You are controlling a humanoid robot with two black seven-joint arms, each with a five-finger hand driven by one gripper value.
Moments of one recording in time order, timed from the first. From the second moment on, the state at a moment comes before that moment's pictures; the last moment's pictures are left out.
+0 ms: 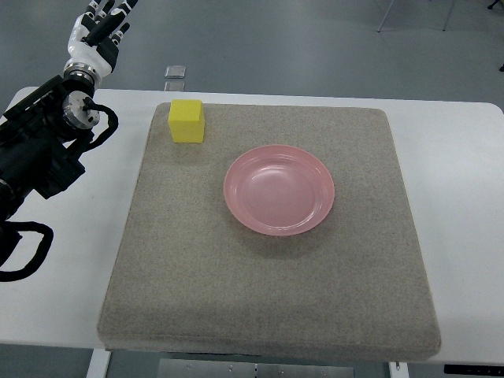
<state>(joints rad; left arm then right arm) -1.10 0.17 -0.69 -0.29 -0.08 -0.06 -0.31 0.00 0.00 -0.10 0.16 -0.06 -0.08 0.01</state>
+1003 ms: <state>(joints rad) -1.09 0.17 -0.69 -0.29 -0.08 -0.10 -0.32 0.00 0.00 -0.10 0.16 -0.06 -0.08 0.01</state>
